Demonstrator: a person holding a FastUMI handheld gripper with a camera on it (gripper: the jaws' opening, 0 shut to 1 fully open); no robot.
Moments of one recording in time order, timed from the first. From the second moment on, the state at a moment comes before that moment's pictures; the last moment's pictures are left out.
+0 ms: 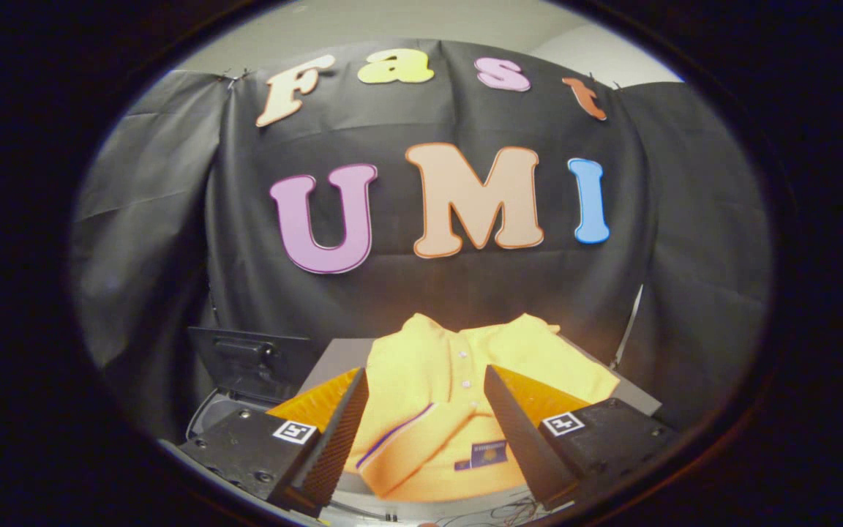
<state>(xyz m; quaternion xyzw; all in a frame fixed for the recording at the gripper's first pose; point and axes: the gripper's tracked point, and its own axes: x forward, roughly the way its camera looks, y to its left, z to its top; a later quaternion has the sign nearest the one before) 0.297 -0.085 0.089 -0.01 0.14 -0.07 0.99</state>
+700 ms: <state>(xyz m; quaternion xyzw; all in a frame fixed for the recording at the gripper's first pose) 0.334 -0.136 0.017 0.02 0.26 -0.15 0.95</state>
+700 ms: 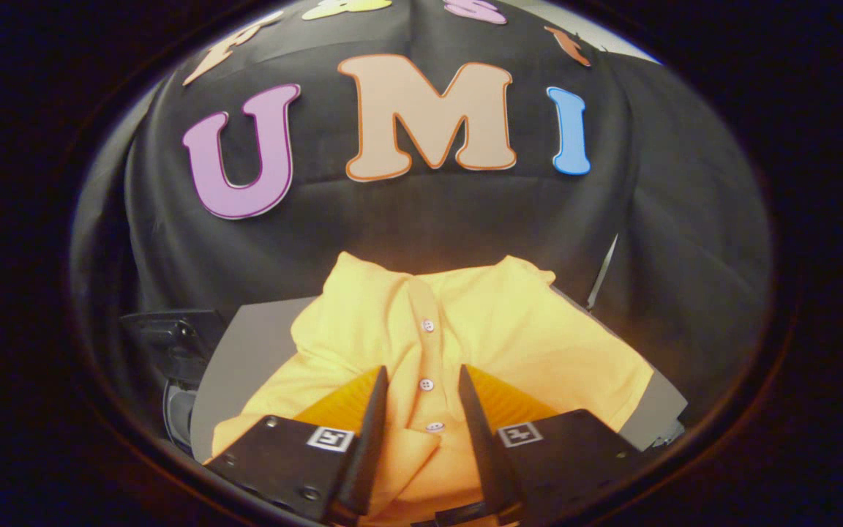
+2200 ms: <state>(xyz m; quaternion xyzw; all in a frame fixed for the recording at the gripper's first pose) 0.288 0.098 0.185 0.10 0.10 0.03 0.99</state>
